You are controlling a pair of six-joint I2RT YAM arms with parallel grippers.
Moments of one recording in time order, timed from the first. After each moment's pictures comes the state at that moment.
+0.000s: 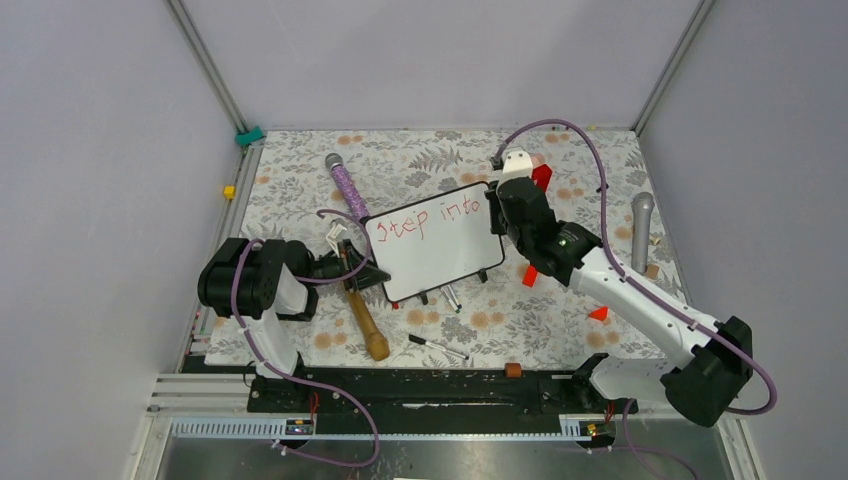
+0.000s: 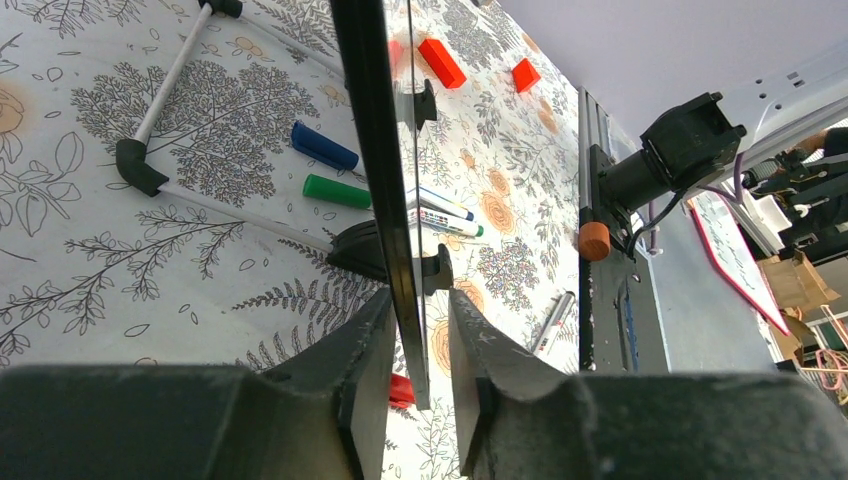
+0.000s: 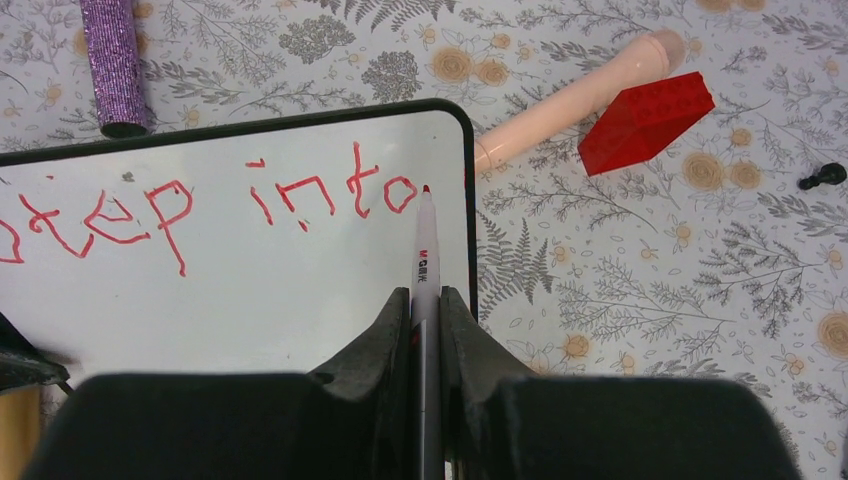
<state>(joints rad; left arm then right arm) -0.05 1.81 0.29 1.43 1.24 -0.58 0.71 1.25 1.11 -0.37 0.44 0.21</state>
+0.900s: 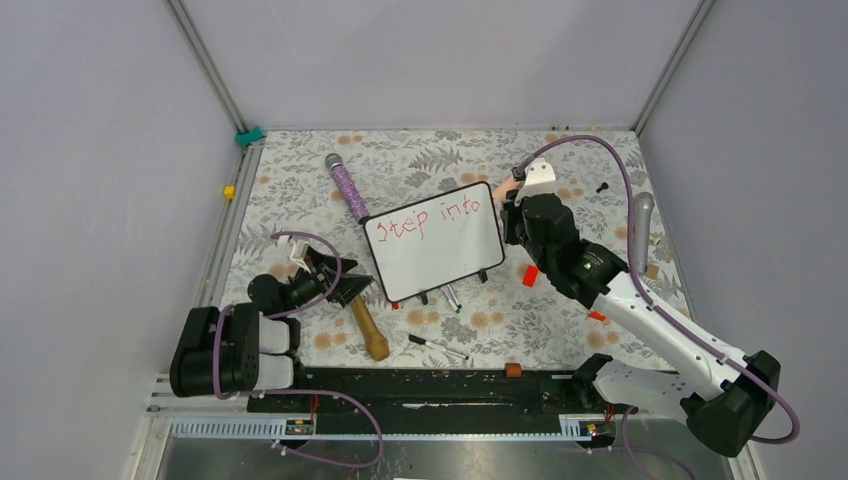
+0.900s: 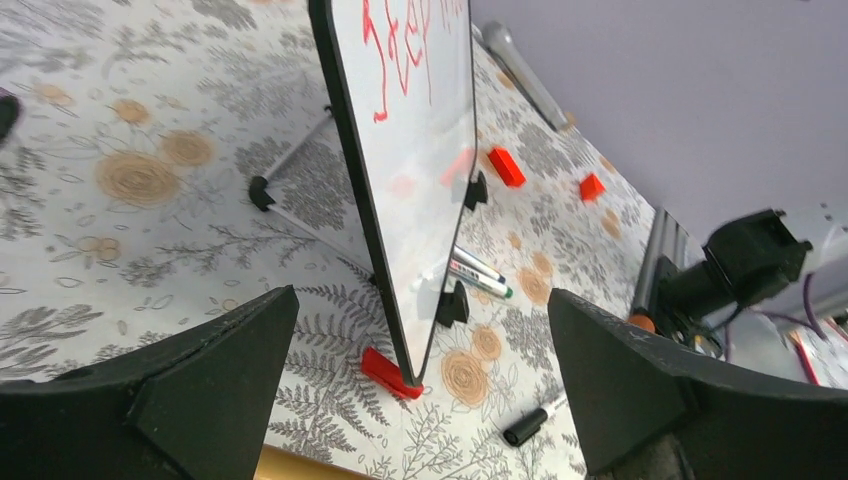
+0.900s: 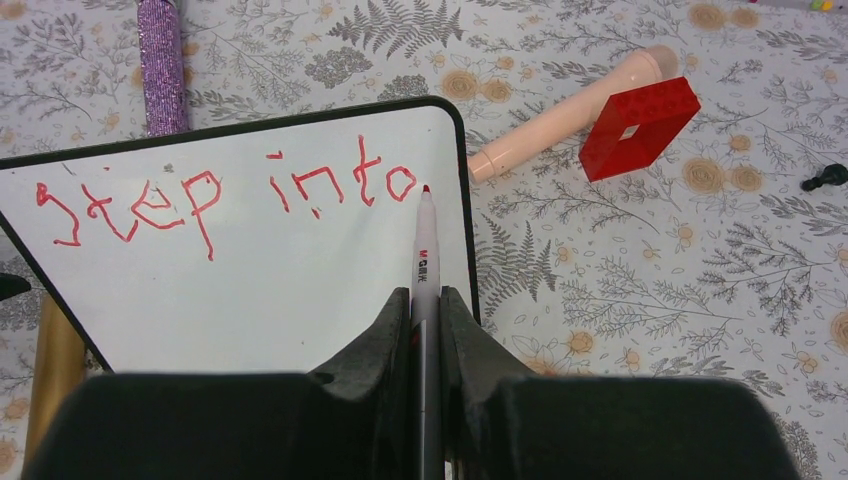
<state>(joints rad) 0.10 1.38 0.03 1.42 1.05 -0.63 0.71 1.06 0.97 -0.32 0.42 0.22</state>
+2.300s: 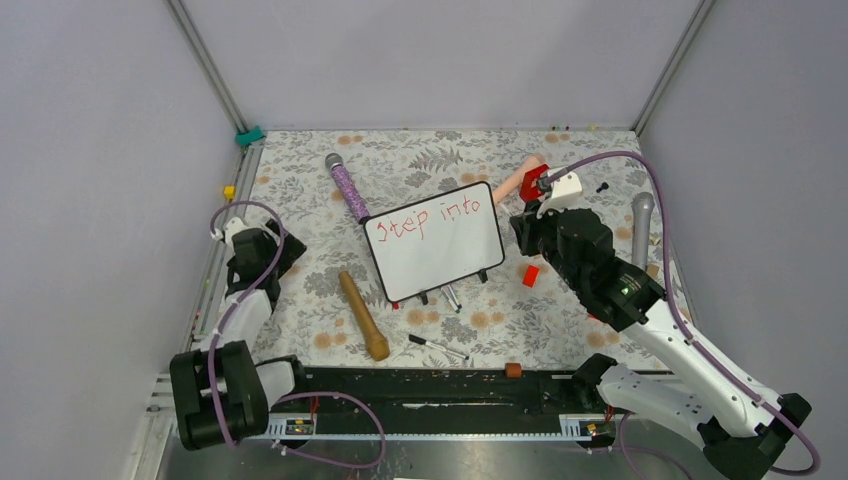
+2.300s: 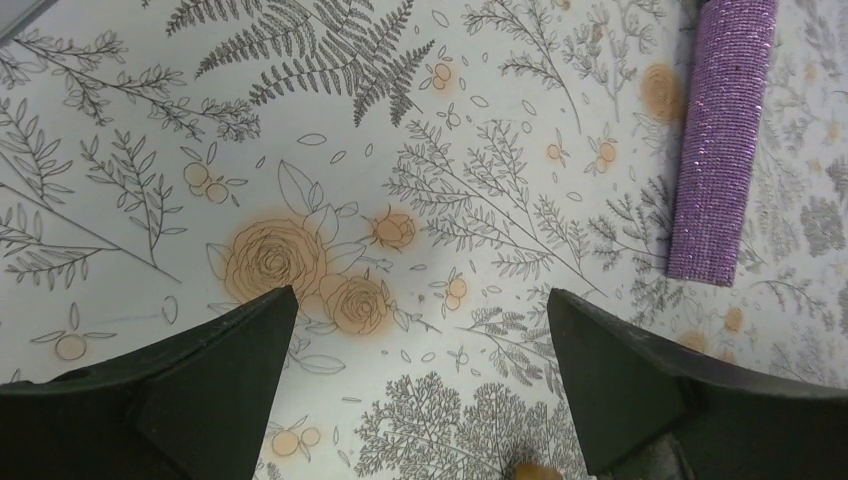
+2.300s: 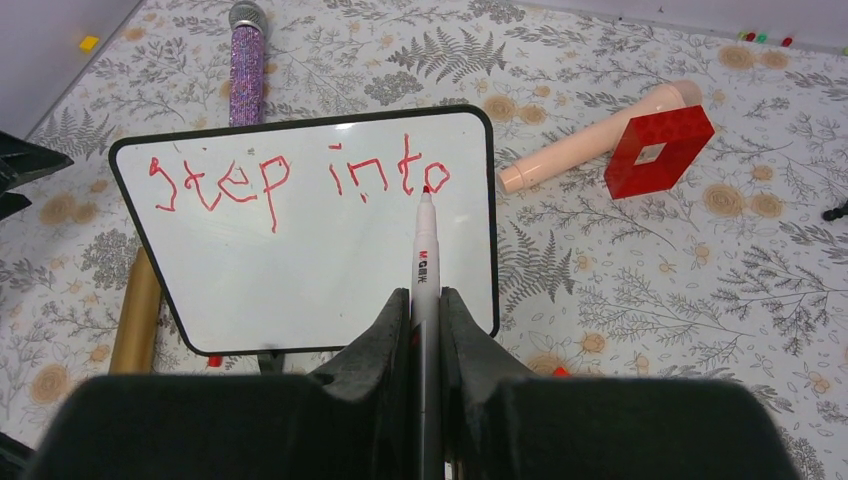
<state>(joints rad) 0.22 1.13 0.45 0.07 -0.07 -0.59 0.71 0.86 0.95 -0.38 0.32 0.21</state>
